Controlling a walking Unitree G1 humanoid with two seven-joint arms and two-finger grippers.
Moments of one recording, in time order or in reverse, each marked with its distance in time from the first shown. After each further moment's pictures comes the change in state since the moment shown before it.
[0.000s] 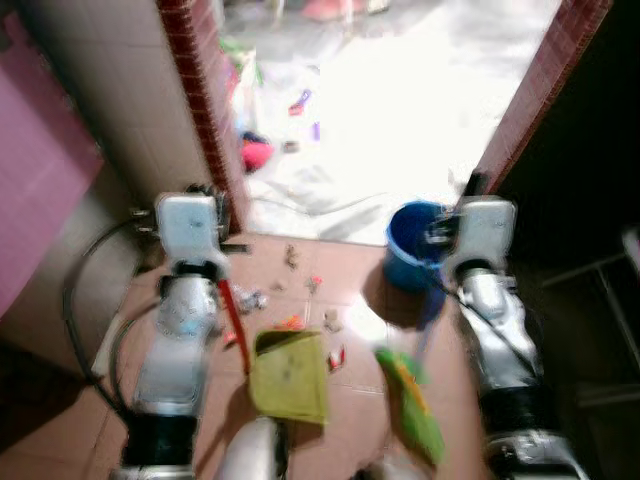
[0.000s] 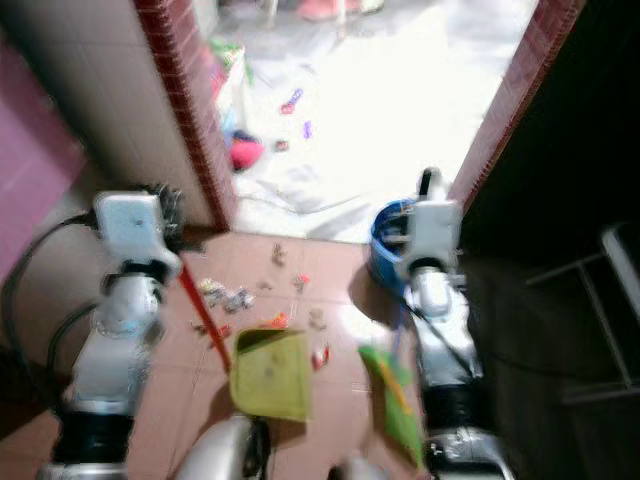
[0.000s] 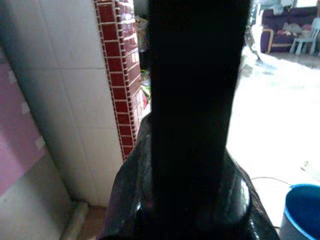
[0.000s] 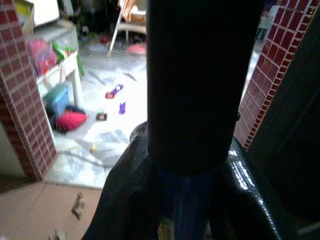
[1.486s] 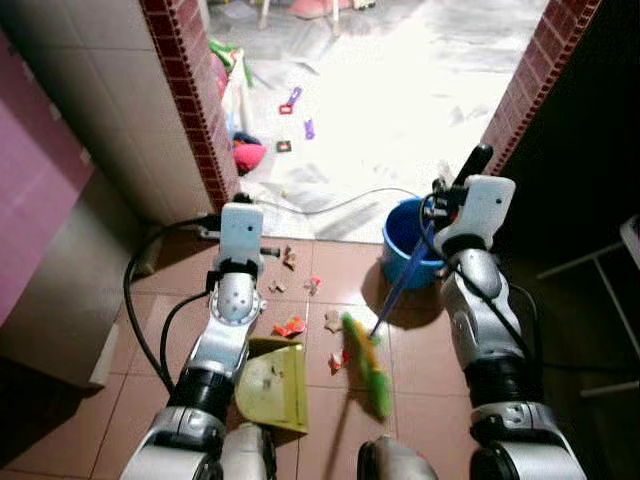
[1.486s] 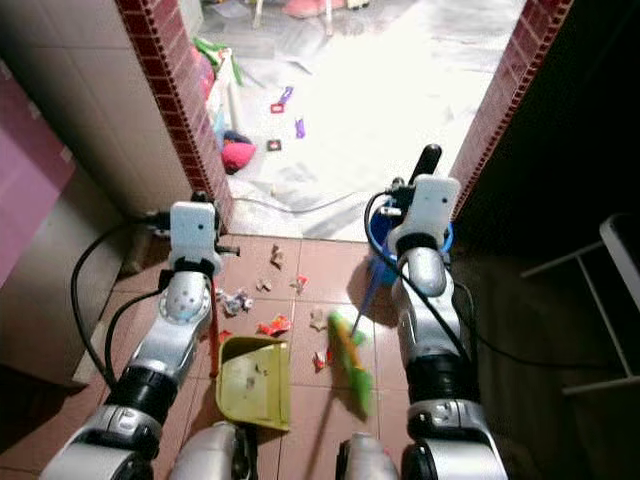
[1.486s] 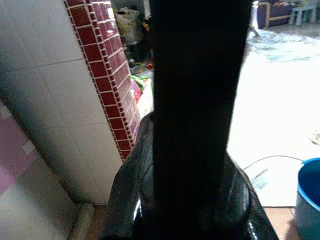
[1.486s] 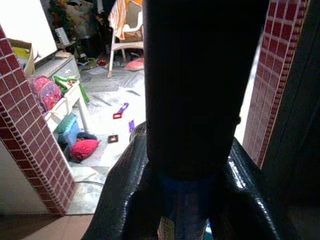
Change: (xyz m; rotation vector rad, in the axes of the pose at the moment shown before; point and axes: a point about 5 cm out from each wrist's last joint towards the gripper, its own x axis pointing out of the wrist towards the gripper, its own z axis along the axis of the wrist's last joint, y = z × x) left arm 0.024 -0.045 -0.045 0.133 0.033 -0.012; right arm 0.019 0.007 0.012 0.230 -0.019 -0.036
